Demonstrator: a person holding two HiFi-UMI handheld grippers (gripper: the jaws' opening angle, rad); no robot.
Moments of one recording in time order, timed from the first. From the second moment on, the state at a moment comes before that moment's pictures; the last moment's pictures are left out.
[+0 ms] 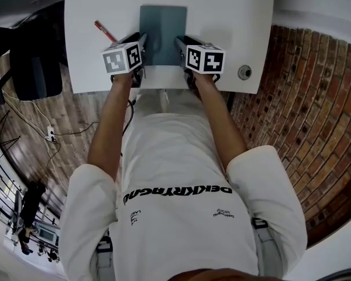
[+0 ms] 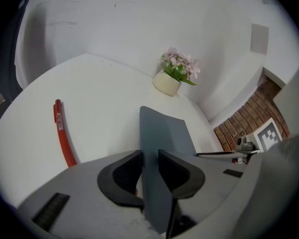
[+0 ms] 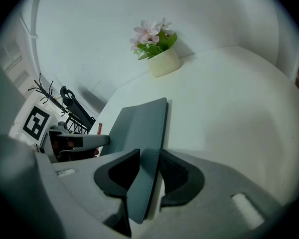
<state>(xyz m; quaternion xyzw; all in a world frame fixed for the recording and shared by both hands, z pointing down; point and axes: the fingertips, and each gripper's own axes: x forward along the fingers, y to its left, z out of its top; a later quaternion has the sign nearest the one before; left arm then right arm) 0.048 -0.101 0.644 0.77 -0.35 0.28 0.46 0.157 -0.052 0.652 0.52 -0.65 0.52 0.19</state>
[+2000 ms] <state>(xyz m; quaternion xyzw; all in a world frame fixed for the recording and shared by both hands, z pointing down) -0.174 -0.012 0.405 0.73 -0.66 0.08 0.19 -0.105 -0.144 0.572 0.30 -0.85 0.29 0.33</state>
